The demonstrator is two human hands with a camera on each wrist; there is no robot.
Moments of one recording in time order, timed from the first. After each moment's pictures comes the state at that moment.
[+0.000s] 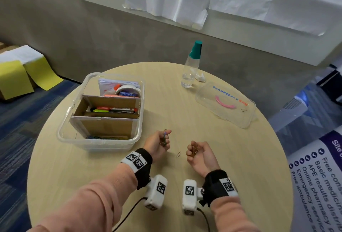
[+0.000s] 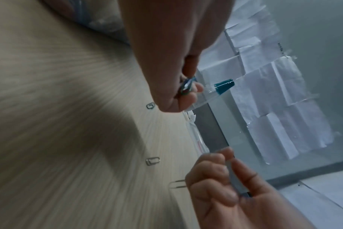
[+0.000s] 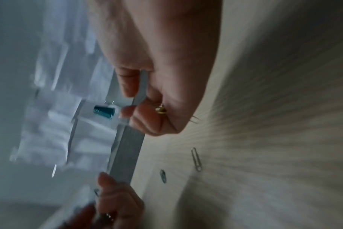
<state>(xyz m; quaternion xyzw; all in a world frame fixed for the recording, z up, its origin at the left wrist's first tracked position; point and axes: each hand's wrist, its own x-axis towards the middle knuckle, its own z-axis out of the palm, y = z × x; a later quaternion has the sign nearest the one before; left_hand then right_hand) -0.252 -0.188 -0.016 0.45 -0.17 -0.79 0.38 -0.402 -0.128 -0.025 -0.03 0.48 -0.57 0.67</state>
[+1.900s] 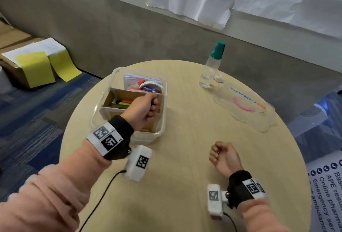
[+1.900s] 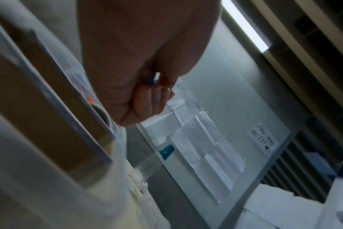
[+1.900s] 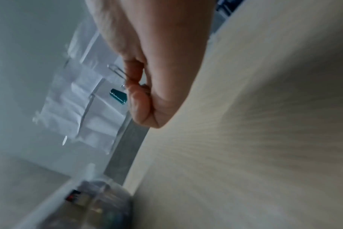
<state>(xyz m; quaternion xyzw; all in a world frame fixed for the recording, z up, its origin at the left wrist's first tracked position) -0.146 -0.201 0.100 0.49 -0.37 -0.70 0.37 -0.404 -0.118 -0.009 -0.10 0.52 -0.55 0.65</state>
